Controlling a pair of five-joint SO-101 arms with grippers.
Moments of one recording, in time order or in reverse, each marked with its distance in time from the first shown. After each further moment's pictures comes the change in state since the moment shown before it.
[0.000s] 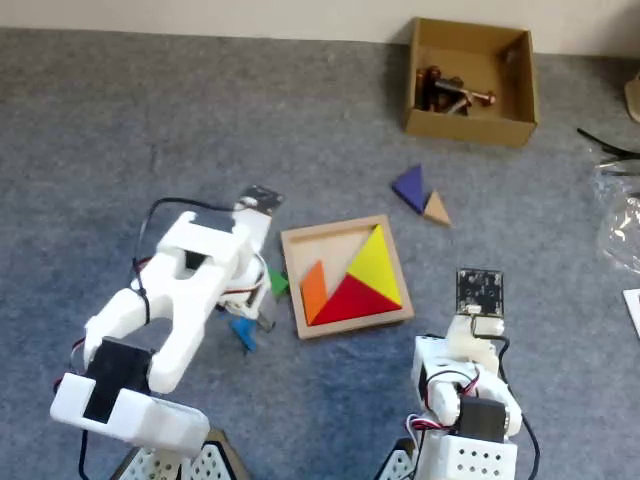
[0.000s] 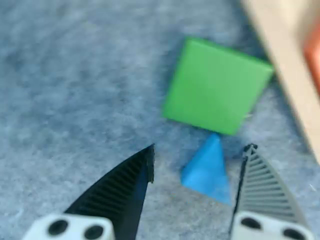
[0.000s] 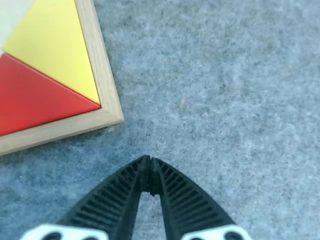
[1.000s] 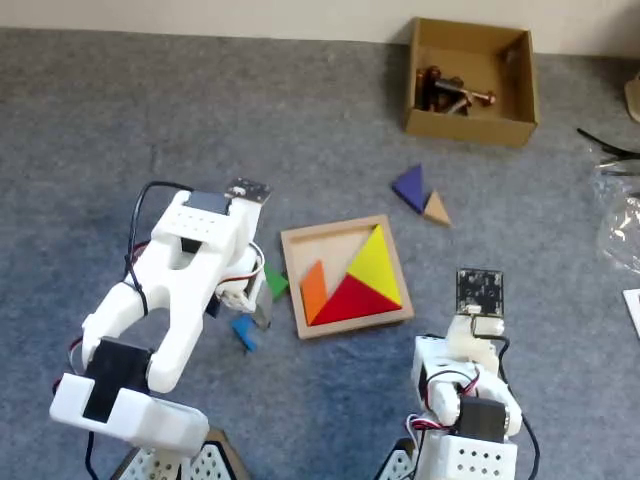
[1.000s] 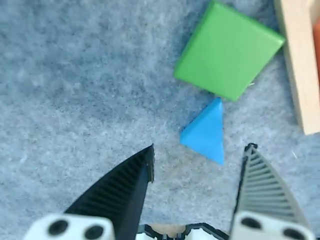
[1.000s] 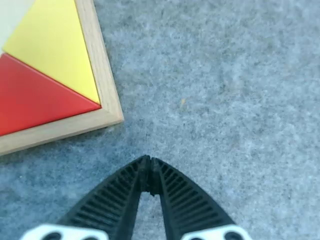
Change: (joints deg) left arm -0.9 0.0 -8.1 15.2 6.1; right arm 0.0 0.0 0.0 0.0 0.0
